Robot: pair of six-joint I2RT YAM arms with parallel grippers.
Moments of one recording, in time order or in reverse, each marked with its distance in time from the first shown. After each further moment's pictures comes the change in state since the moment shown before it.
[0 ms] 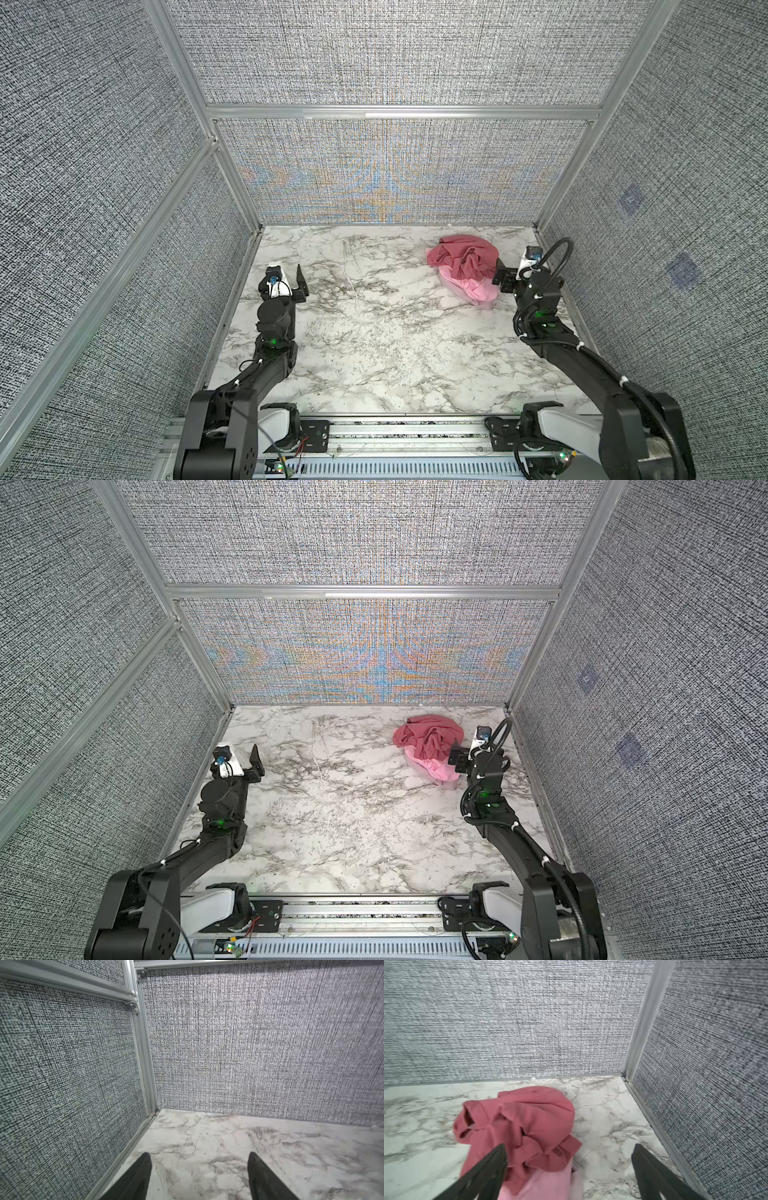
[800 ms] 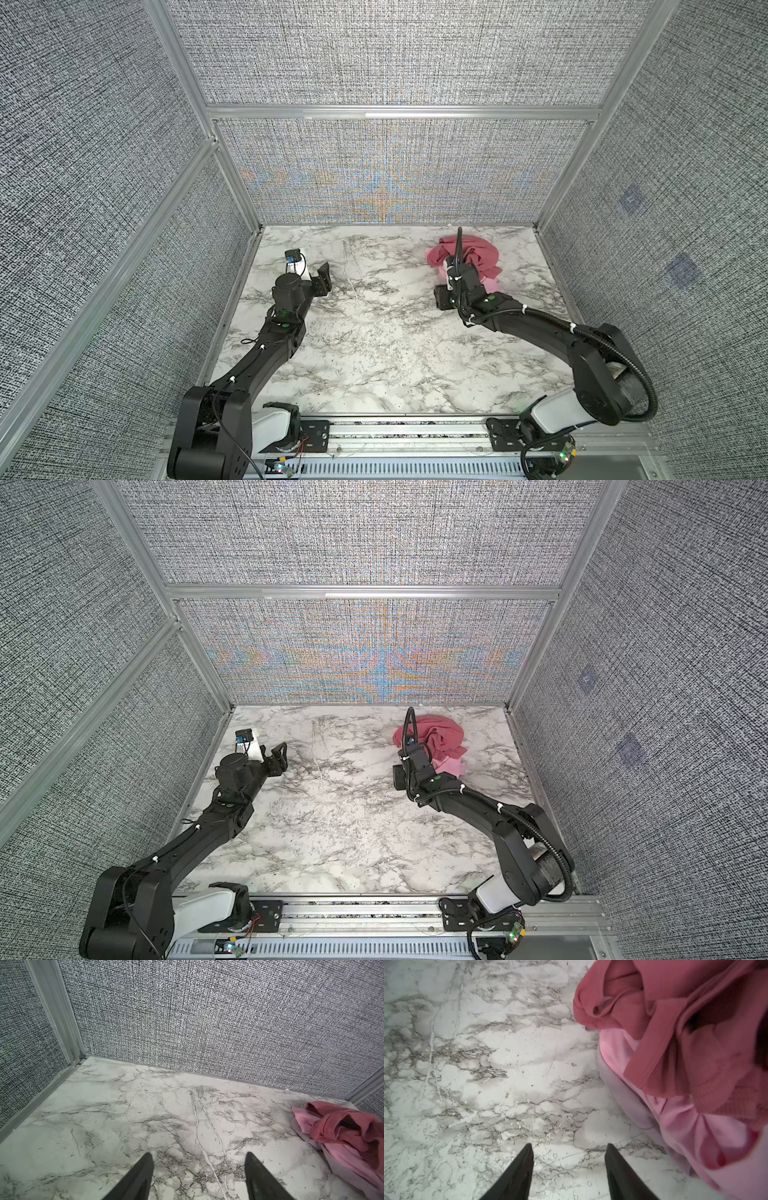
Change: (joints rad) left arm -0.129 0.039 0.216 -0.481 0.129 -0.227; right arm 0.401 0.387 0.307 -0.549 -0.034 0.296
